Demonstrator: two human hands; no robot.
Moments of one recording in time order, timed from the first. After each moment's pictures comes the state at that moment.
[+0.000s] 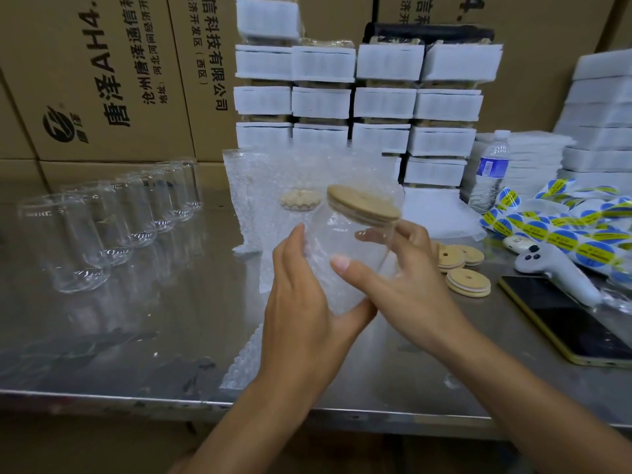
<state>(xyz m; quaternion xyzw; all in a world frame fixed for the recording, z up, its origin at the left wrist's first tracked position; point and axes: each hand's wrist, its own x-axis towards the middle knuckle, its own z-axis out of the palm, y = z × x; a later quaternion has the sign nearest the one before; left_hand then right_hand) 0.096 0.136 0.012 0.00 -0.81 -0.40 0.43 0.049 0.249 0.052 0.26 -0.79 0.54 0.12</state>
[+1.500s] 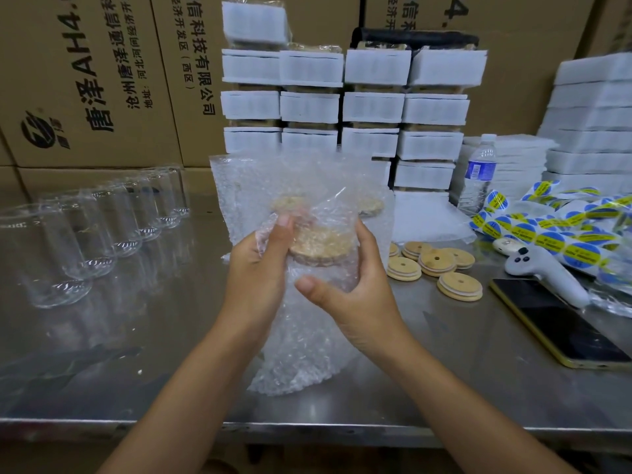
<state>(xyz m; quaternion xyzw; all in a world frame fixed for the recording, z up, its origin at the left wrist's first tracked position) 0.070 0.098 0.049 -0.07 -0.64 -0.69 0.33 0.032 0.213 0.022 0.33 -0.65 0.68 0.06</state>
